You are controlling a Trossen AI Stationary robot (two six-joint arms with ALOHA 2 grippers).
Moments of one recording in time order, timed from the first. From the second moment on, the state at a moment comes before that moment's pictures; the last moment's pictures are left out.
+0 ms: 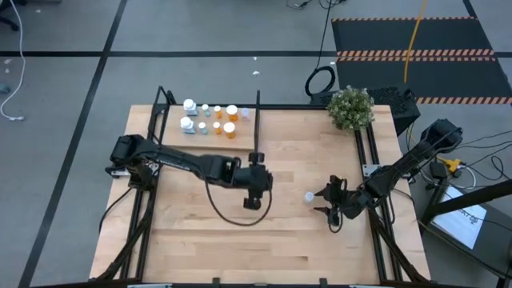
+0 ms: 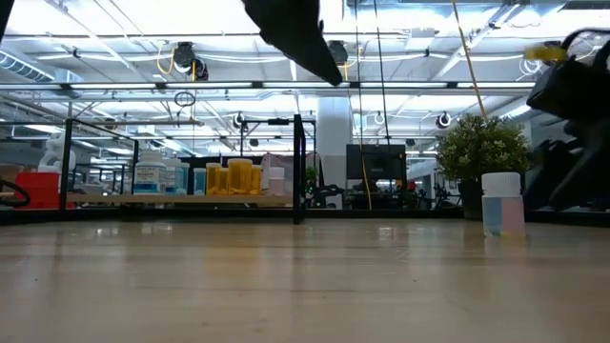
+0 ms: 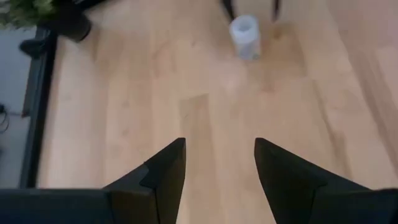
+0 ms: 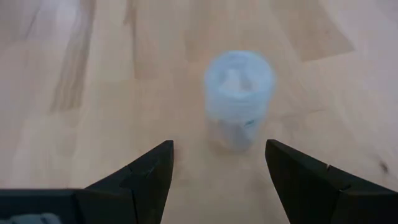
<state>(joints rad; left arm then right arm) -0.16 1.80 1.51 -0.57 -0.27 0.17 0.65 1.10 0.20 0.03 0.51 0.68</state>
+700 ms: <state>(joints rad) -0.19 1.80 1.33 -0.17 -0.27 0.18 0.47 1.30 0.08 0.50 0.36 0.44</state>
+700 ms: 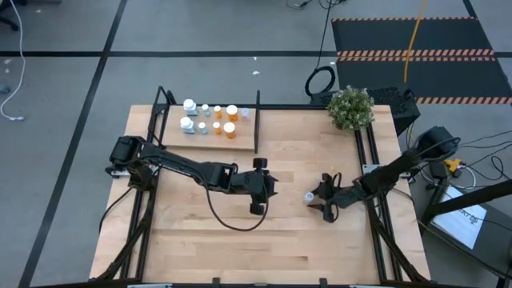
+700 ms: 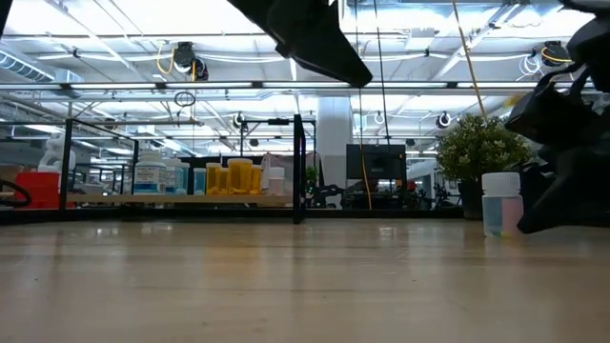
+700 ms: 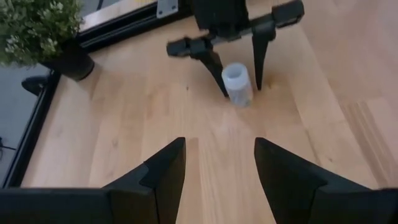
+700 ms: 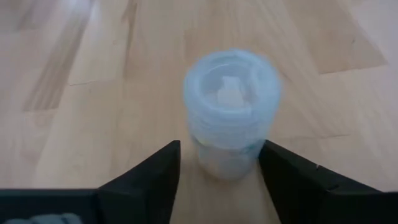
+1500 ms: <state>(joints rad) -0.17 1.80 1.41 -0.24 -0.19 0.05 0.37 1.41 0.33 0.41 0.33 0.32</state>
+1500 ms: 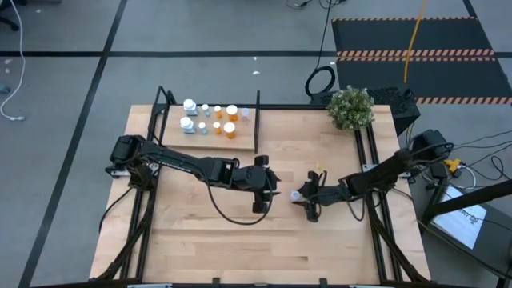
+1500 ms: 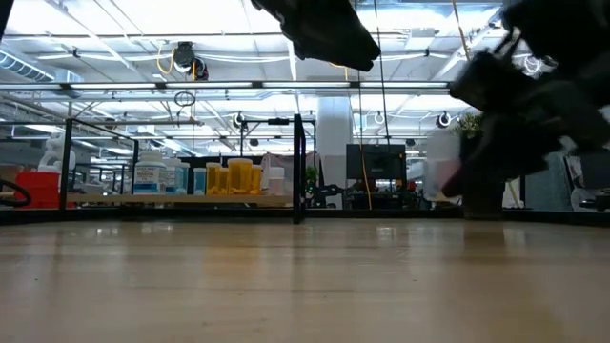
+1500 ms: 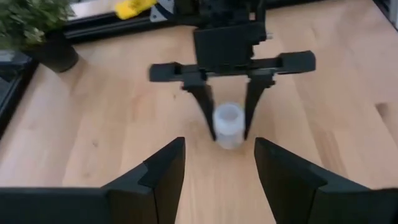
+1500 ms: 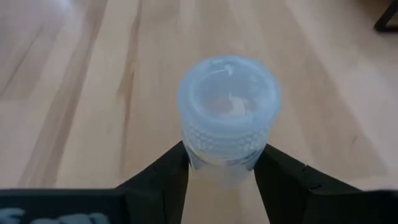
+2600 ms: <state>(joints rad) -0.07 1.81 1.43 -0.30 -0.10 0.14 0.16 1.41 0.58 0.24 0.28 0.18</state>
